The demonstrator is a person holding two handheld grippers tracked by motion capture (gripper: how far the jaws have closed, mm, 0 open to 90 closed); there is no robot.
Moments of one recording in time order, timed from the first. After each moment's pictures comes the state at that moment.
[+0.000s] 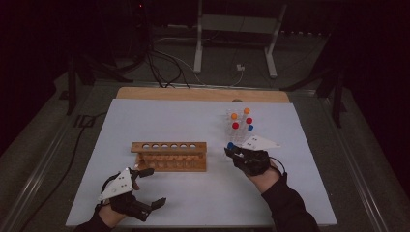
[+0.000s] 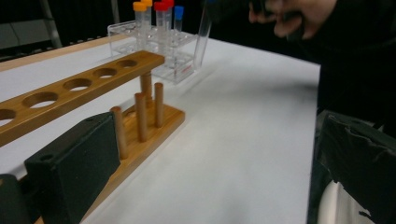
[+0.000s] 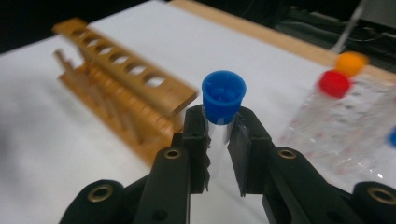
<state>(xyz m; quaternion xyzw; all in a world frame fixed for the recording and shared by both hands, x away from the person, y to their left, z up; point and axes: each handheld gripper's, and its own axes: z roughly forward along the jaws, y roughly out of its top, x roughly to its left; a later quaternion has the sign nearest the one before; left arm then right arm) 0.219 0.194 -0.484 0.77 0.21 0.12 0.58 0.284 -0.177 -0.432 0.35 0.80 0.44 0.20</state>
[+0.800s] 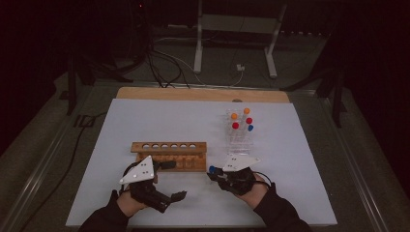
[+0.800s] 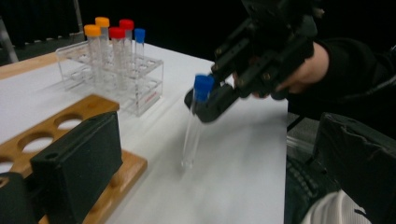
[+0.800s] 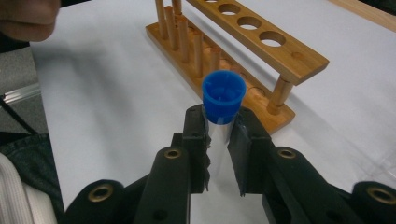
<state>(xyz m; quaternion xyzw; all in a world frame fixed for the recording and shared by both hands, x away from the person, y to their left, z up) 0.244 0.138 -0.448 0.78 0.17 0.06 0.60 0.257 -0.146 -0.453 0.25 0.86 0.44 0.13</state>
